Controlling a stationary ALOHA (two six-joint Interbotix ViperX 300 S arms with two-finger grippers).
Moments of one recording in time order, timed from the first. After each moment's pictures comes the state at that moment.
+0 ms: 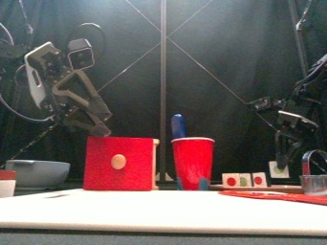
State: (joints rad) left arm -0.16 -0.19 1.10 -0.43 -0.48 0.00; right arm -0.58 -0.46 1.15 -0.47 0.38 0.70
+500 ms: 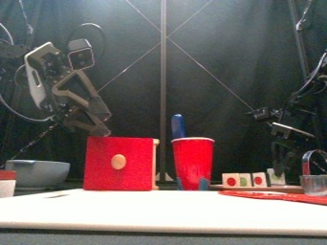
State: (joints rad) left arm -0.16 -0.19 1.10 -0.44 -0.48 0.00; right arm -0.68 -0.42 1.15 -0.48 0.29 0.71
